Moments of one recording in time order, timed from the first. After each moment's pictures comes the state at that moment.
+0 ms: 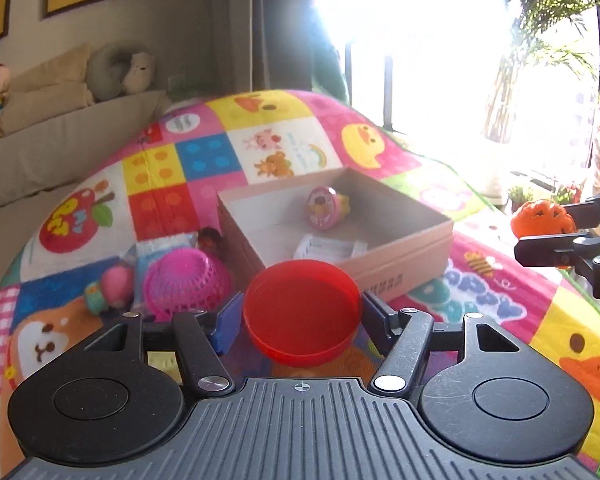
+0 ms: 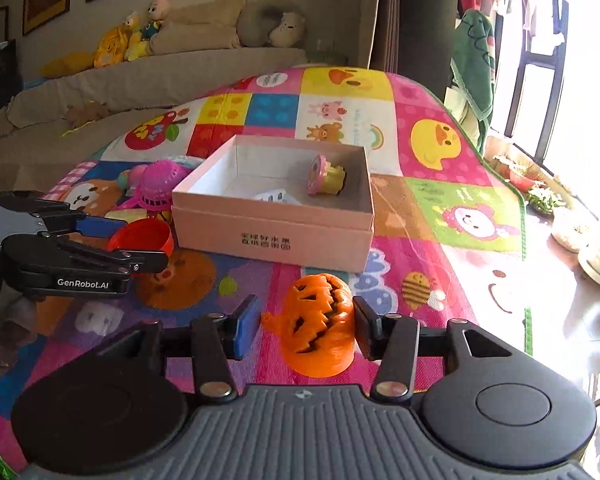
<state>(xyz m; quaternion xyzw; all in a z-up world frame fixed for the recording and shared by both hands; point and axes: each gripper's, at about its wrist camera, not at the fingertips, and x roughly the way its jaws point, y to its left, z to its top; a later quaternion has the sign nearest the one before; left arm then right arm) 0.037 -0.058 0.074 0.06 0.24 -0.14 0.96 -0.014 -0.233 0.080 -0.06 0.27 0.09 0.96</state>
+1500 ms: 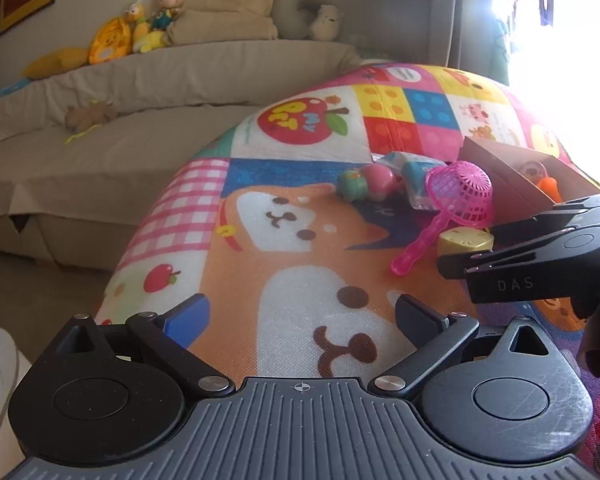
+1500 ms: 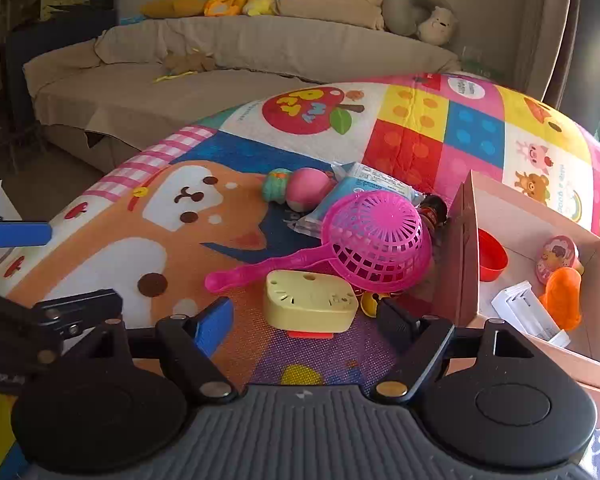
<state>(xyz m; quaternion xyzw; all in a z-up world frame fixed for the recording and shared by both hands) -0.016 0.114 0.018 -0.04 0.30 0.08 0.95 0.098 -0.005 0.010 -0.14 0.33 0.22 0.90</state>
